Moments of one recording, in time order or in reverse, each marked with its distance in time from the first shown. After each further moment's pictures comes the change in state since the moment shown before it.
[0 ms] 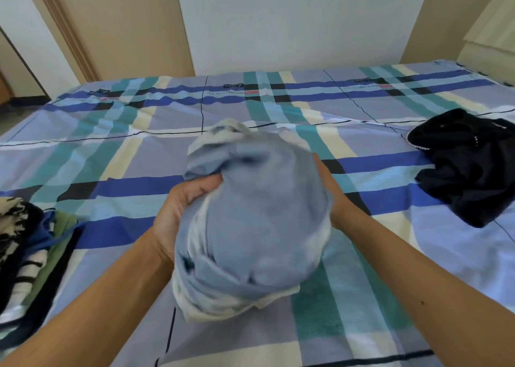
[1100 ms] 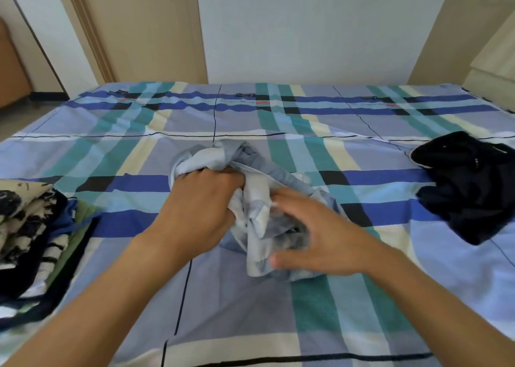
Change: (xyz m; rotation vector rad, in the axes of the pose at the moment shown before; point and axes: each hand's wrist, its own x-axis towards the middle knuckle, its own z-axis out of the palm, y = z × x) left_hand -0.023 0.036 0.001 1.546 0.088 0.706; right_hand -0.083 -0.081 -0.001 -0.399 -0.541 -0.439
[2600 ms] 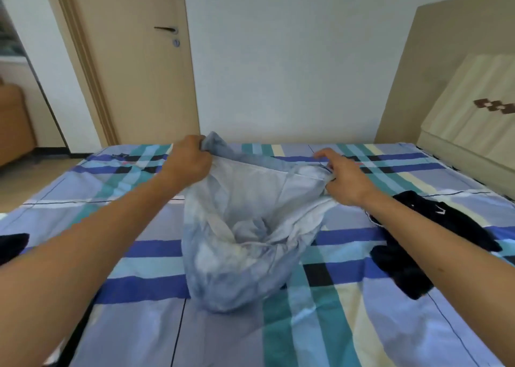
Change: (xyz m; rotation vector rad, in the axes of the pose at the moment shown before) left_hand 0.146 -0.015 -0.132 -0.375 0.220 -0.438; right_hand 0.037 0.007 -0.217 -0.292 0.437 0.437
